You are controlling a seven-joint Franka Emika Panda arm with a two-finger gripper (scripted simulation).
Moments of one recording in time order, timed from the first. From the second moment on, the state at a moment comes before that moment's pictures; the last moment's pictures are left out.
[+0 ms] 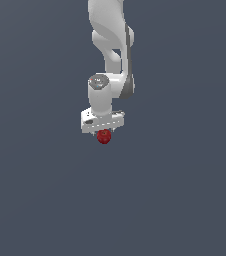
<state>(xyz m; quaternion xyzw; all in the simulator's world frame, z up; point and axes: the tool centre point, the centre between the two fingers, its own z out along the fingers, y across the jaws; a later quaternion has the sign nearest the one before) -0.091 -0.048 0.080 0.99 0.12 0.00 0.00</state>
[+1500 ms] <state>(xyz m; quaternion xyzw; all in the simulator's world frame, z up) -0.094 -0.040 0.060 0.99 0.12 0.00 0.00</state>
